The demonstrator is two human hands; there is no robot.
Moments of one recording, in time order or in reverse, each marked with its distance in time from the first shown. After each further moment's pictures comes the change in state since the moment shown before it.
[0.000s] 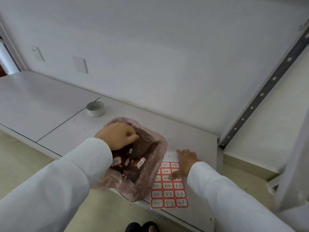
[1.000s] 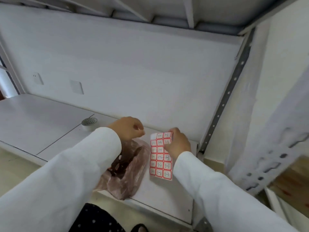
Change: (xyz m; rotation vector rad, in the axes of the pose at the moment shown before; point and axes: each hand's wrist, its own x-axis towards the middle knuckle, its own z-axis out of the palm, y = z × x) left_hand -0.031 0.103 -0.055 -0.111 0.006 -0.022; right_hand -0.101 -0.021 -0.084 0.562 0.494 -0.063
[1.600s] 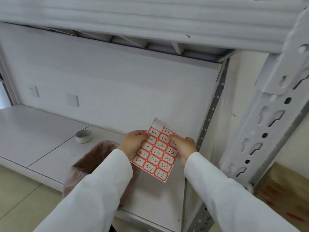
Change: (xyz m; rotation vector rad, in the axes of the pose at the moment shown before) left_hand -0.014 0.048 0.026 -1.029 0.088 -0.244; right_hand -0.042 -0.026 -0.069 0.845 0.061 0.291
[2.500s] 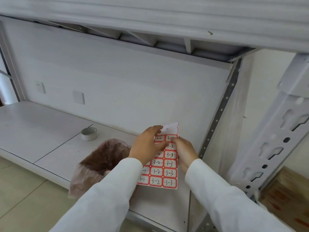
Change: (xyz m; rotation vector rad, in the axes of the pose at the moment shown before) left_hand -0.003 -0.013 0.009 0.661 0.146 0.552; right_hand 0.002 0.012 0.021 -0.147 -0.157 -0.075
